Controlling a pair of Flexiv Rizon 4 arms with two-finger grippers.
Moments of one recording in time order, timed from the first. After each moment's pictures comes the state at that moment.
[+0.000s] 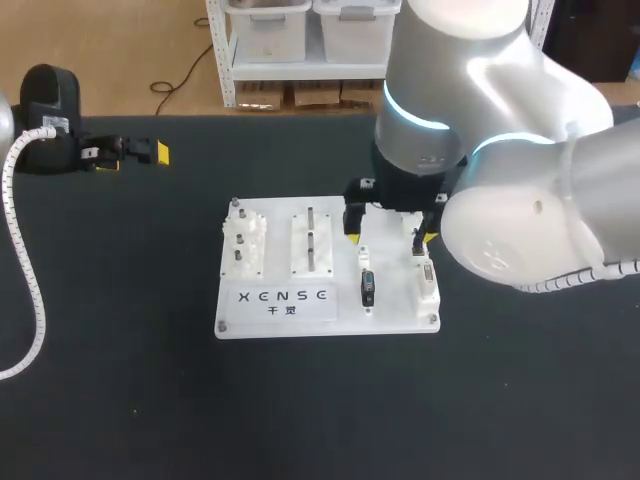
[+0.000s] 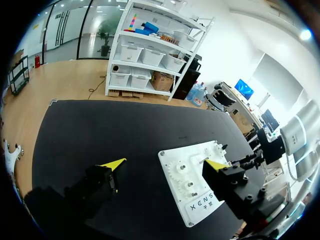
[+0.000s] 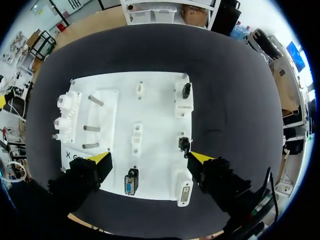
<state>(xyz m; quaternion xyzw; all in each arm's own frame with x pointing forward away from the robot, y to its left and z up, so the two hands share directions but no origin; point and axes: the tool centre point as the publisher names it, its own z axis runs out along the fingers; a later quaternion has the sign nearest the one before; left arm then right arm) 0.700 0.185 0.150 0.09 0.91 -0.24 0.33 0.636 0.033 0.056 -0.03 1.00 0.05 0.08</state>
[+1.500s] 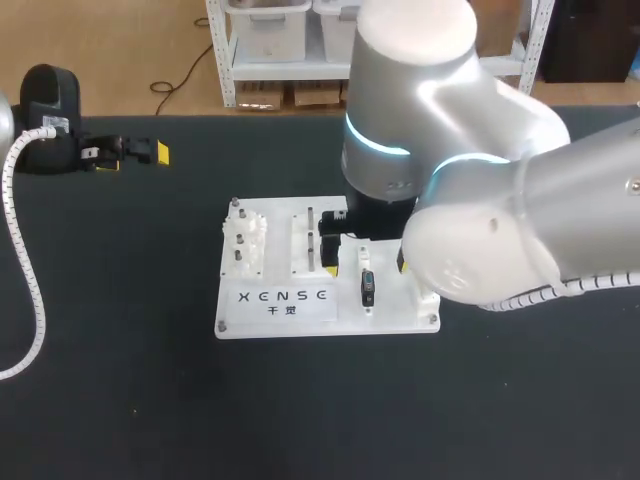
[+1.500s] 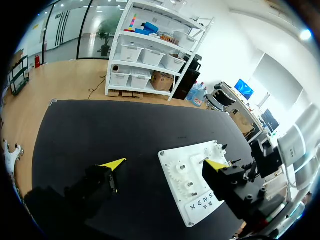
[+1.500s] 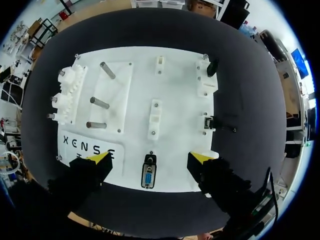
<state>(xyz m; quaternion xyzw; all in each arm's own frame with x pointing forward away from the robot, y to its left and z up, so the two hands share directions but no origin) 0.700 0.185 0.150 0.09 0.91 -0.24 0.33 0.607 0.060 0.032 -0.05 1.00 0.03 0.05</state>
